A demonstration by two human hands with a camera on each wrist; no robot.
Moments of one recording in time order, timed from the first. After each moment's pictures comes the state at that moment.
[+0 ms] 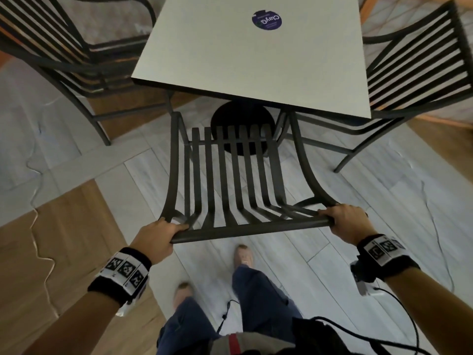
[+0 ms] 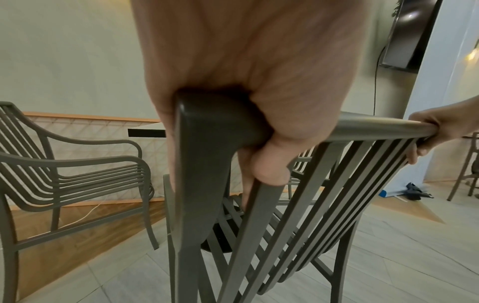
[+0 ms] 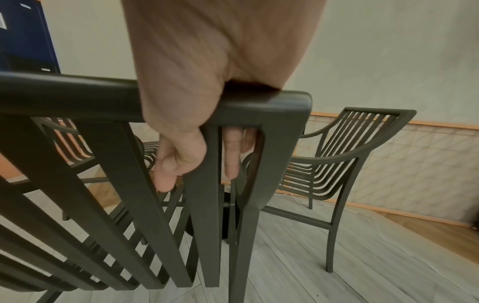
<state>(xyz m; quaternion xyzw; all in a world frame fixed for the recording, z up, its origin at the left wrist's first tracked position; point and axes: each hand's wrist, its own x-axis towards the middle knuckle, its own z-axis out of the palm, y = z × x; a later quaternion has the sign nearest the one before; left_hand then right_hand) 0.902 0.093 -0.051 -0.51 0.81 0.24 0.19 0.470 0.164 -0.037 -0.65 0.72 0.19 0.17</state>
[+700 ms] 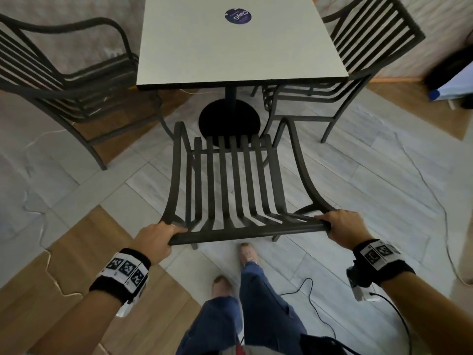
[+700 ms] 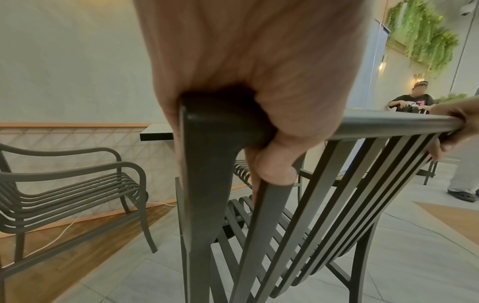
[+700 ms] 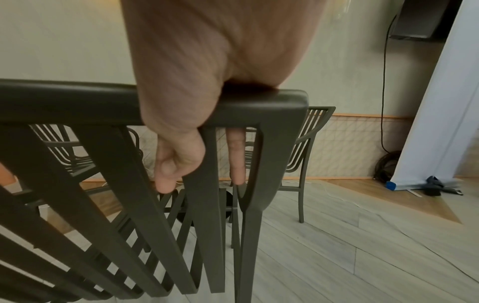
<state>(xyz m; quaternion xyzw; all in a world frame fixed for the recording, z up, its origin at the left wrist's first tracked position) 1.062 0.102 -0.050 -0.40 0.86 0.22 0.22 0.660 0.294 -0.048 -0.57 0.79 0.15 0.15</state>
